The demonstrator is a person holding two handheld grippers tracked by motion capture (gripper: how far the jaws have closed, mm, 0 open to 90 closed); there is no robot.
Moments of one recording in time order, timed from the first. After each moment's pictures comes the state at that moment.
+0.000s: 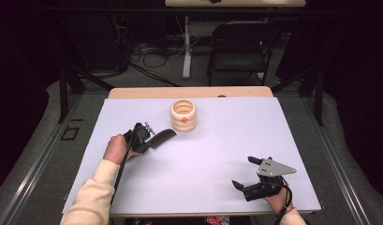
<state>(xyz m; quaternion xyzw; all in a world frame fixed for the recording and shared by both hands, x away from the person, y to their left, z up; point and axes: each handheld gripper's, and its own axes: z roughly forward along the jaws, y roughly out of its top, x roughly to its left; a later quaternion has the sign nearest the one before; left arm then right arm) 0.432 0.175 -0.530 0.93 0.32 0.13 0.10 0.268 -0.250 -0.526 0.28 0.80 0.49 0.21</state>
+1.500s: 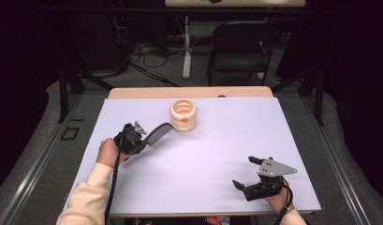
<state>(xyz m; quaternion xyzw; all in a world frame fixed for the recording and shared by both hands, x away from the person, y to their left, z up) 0.404 0.195 -0.508 0.91 0.33 0.17 0.19 0.268 -0.251 -0.526 0.28 0.80 0.49 0.21</state>
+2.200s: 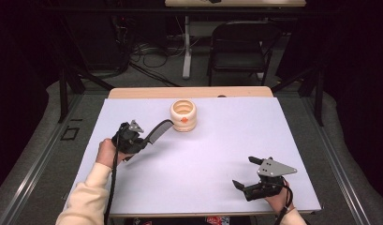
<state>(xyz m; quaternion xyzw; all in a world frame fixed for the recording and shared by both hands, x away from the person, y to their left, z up) 0.401 0.202 -0.501 0.90 0.33 0.14 0.25 0.268 -0.252 -0.525 0.28 0.80 0.49 0.21</state>
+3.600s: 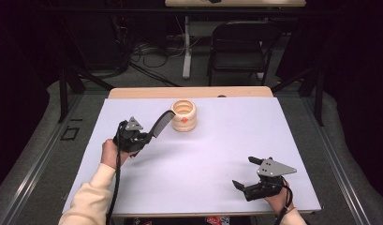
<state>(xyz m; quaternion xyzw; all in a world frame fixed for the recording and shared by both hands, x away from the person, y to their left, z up) 0.396 0.197 -0.495 0.86 0.34 0.18 0.33 0.268 -0.251 -0.526 0.28 0.80 0.49 0.21</state>
